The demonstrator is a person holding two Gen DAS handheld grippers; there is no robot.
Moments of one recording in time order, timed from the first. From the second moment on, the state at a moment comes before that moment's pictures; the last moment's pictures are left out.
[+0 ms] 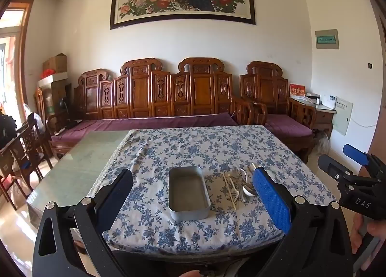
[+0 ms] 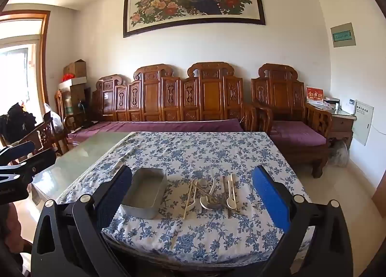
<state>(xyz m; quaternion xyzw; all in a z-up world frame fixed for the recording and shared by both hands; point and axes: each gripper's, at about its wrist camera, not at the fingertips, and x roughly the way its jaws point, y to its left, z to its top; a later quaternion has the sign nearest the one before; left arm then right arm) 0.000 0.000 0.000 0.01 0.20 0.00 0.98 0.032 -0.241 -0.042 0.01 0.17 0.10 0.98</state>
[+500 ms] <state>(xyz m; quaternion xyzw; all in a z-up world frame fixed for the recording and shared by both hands) 0.002 0.000 0.000 0.01 0.20 0.00 0.98 0.031 -0.239 -0.040 0.01 0.17 0.10 0.98</state>
